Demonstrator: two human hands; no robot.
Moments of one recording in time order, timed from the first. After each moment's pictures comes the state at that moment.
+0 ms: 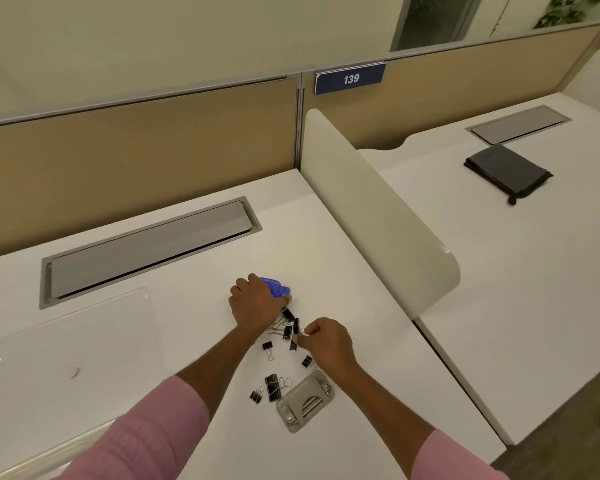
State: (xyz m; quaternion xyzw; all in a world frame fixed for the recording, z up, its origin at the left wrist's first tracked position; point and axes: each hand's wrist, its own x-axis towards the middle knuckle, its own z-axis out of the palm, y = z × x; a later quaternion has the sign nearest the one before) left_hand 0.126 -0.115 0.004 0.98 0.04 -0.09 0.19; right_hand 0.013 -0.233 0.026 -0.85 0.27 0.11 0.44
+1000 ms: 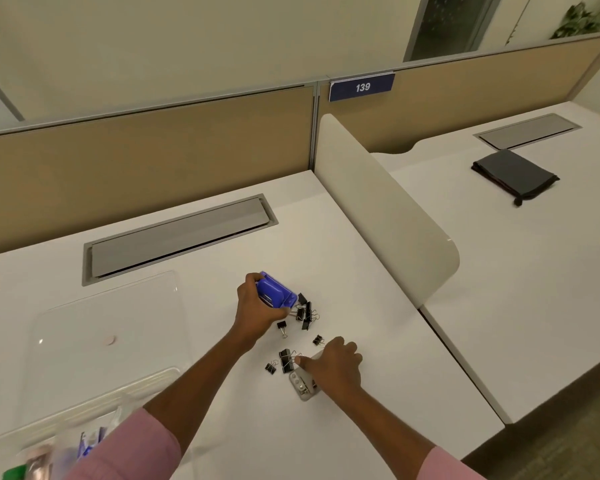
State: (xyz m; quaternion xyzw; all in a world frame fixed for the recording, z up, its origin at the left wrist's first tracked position) left_hand 0.058 -0.058 0.032 0.81 0.00 -0.11 0.58; right_hand -0.053 -0.193 0.035 -0.88 0.33 0.18 0.28
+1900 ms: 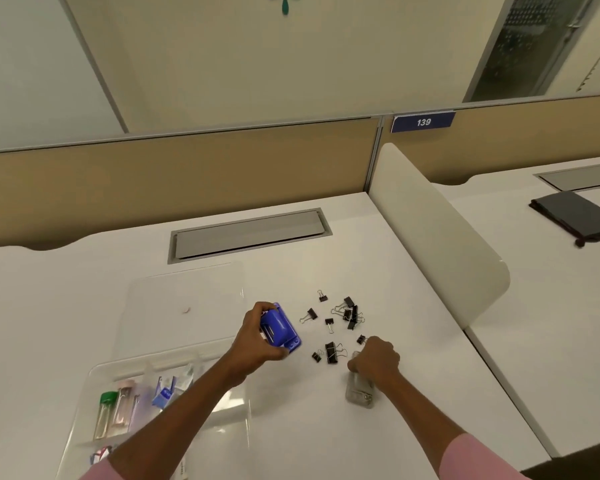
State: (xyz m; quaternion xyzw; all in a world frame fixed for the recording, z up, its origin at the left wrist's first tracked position) left_hand -0.042 0.058 0.066 0.77 -0.01 -0.15 0.62; right_hand -0.051 -0.192 0.039 -0.94 0.21 0.19 0.17
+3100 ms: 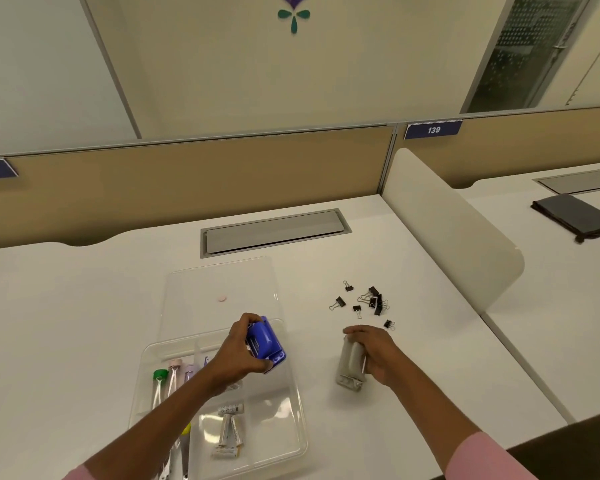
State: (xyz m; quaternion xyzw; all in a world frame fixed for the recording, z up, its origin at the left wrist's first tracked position) left_hand -0.099 0.175 0.066 0.82 -0.05 -0.15 0.56; right_hand -0.094 -0.117 0.066 -0.60 0.29 0.17 0.72
